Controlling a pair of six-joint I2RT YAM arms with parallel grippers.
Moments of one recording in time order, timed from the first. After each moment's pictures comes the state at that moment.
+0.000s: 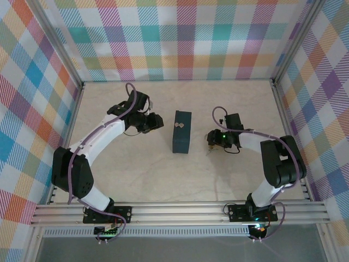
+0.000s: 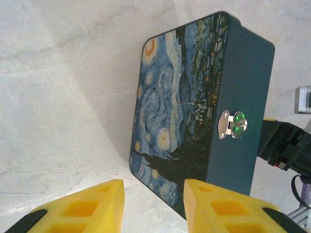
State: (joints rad) left arm -0.41 1.56 1.31 -0.74 0.30 -0.66; right arm 0.25 1.64 0.80 -0.17 -0.32 0.48
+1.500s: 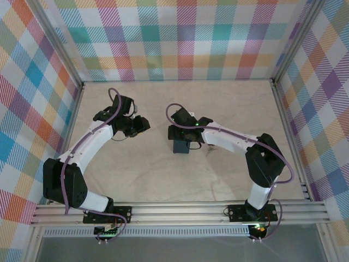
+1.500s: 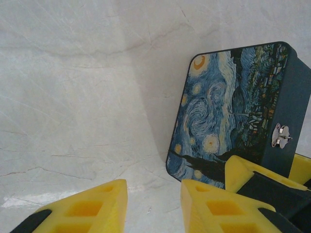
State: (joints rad) left arm -0.28 1.44 1.17 -0.74 0.29 -0.66; right arm 0.81 1.76 1.32 -0.58 0.20 0.73
